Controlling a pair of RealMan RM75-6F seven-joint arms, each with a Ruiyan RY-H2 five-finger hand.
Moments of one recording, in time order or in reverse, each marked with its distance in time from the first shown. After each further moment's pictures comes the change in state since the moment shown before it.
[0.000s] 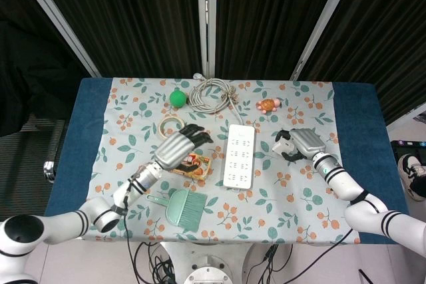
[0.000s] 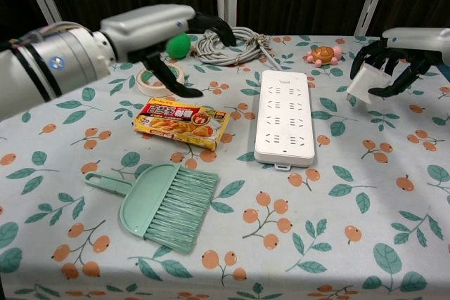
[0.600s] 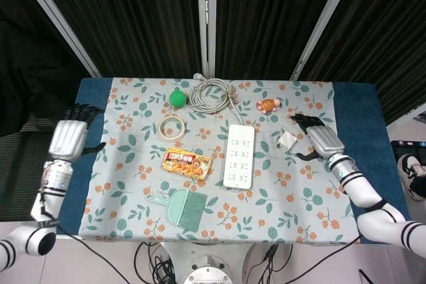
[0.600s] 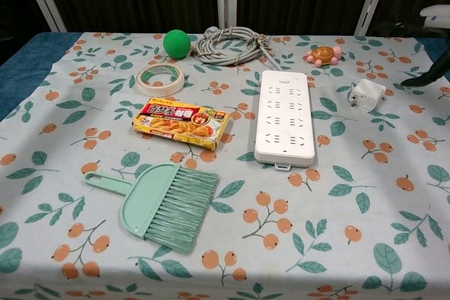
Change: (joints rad) left arm 0.356 0.355 -0.029 -0.207 -0.261 0.186 0.171; right arm -0.100 0.128 0.038 -0.161 0.063 0.153 -0.172
